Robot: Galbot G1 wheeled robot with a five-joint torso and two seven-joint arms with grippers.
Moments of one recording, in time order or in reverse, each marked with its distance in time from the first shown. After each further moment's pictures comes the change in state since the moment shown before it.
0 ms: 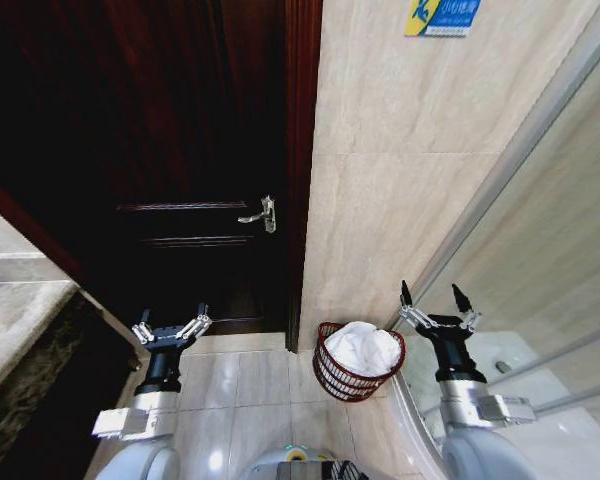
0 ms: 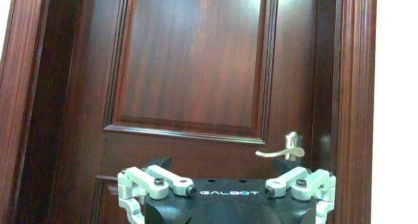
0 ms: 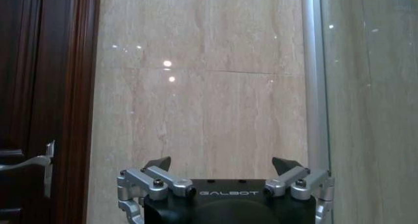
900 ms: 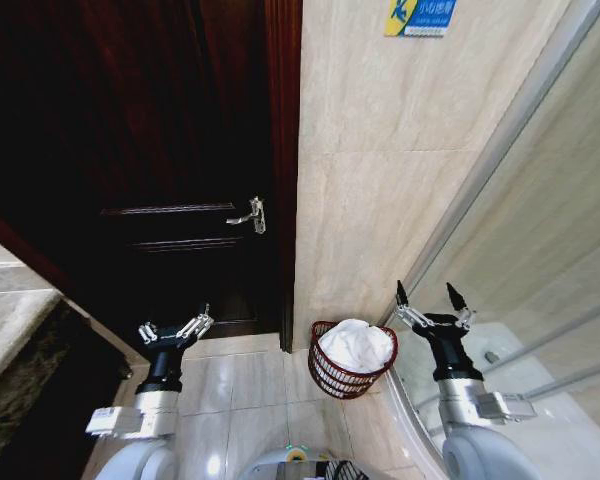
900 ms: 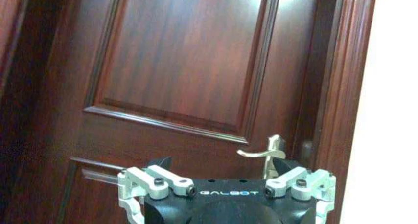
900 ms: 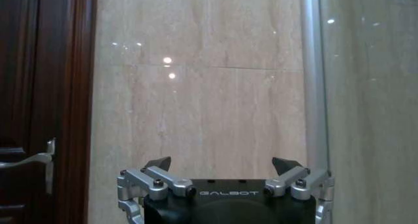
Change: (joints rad) left arm -0.004 0.000 -0.011 -0.007 -0.125 0.041 0.044; right arm 0.011 0.000 -0.004 -0.006 0.010 -0.021 -0.025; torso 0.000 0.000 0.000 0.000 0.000
